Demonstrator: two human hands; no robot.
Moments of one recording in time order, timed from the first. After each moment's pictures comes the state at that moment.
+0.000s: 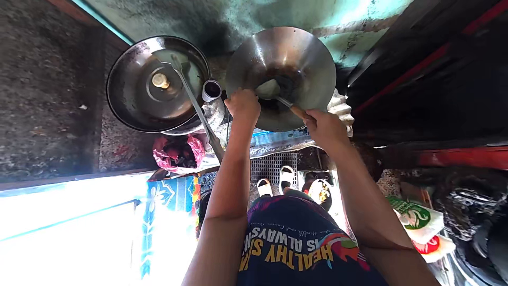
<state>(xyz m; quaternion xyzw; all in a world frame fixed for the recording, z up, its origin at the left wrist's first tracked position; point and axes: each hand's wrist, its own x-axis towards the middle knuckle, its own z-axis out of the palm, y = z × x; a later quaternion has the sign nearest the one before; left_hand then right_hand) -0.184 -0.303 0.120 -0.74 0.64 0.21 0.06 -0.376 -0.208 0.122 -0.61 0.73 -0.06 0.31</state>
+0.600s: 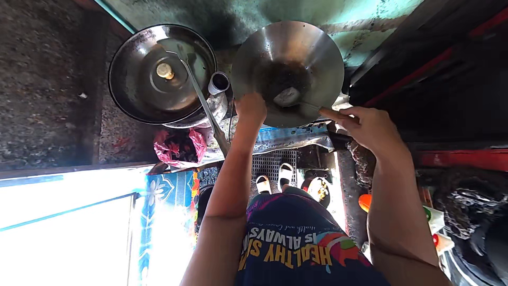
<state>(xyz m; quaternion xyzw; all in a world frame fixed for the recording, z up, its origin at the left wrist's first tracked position) -0.177 -0.290 0.110 -0.70 0.66 0.25 0.10 -0.428 -0.195 0.142 -0.60 0.74 -0.07 0.30</state>
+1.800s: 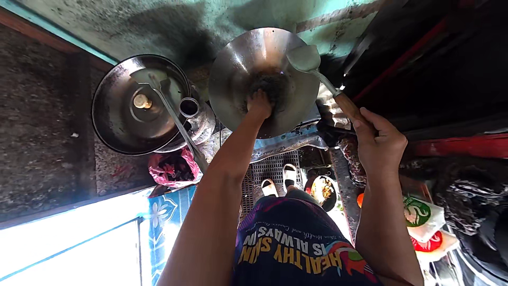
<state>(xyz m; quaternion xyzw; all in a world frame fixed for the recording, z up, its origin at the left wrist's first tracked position) -0.253 -0.369 -0.006 -0.57 0.77 0.22 0.20 -0.462 -0.142 0.103 -0.49 0.75 -0.42 0.15</state>
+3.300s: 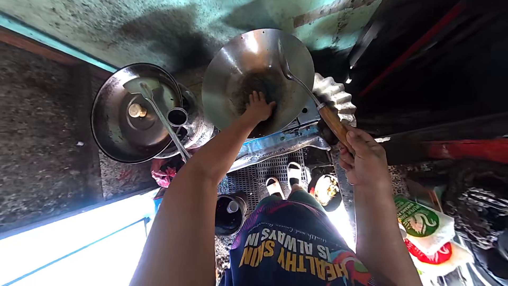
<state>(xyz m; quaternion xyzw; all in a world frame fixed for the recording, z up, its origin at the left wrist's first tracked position) -0.257 -0.371 -0.008 -0.61 0.71 0.29 0.19 -0.452 -0.142 0.092 -0.10 0.62 -0.58 0.52</state>
